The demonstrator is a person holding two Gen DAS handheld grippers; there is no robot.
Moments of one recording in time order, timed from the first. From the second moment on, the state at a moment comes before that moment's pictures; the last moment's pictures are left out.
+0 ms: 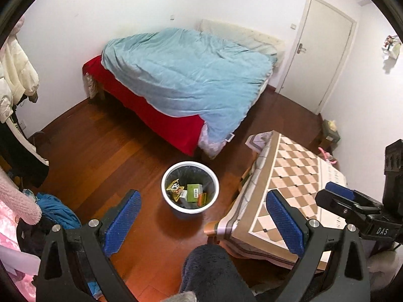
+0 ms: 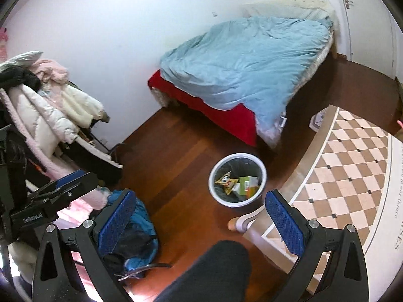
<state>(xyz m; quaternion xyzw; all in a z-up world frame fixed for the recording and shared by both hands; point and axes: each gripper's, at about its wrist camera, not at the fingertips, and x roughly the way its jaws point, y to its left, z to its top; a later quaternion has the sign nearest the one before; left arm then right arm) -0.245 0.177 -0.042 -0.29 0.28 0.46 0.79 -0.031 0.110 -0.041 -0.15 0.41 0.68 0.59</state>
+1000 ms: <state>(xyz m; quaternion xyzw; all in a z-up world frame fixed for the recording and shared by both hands) -0.261 0.148 -0.016 -0.28 0.26 0.43 0.82 -0.042 0.087 -0.024 -0.15 0.41 0.71 0.56</state>
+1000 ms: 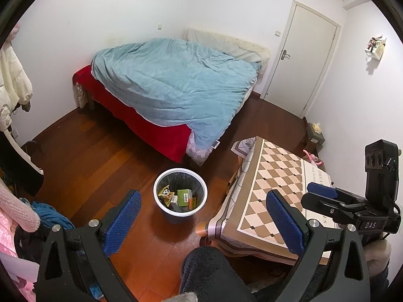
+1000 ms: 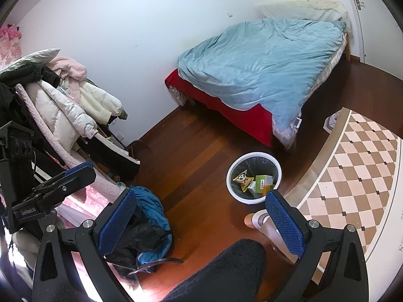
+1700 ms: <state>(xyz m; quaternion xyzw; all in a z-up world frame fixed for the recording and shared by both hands) -0.251 0.147 -0.015 -0.27 0.26 0.42 0.83 -0.027 0.079 -0.018 -0.15 0.40 0.70 0.56</state>
